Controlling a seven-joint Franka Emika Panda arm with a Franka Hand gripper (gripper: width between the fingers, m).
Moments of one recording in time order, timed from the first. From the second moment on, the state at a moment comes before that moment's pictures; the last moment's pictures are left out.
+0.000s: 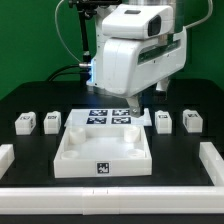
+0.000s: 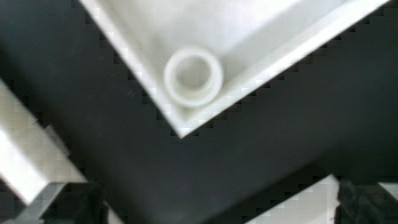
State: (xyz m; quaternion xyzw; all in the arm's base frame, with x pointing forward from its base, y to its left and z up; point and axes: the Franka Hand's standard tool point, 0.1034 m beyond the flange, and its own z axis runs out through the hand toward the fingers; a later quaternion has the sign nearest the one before) arm 0.542 0.041 0.108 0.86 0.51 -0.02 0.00
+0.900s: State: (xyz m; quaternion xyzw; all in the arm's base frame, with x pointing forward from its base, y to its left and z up) arm 0.441 -0.033 0.011 0.67 0.74 0.00 -0.02
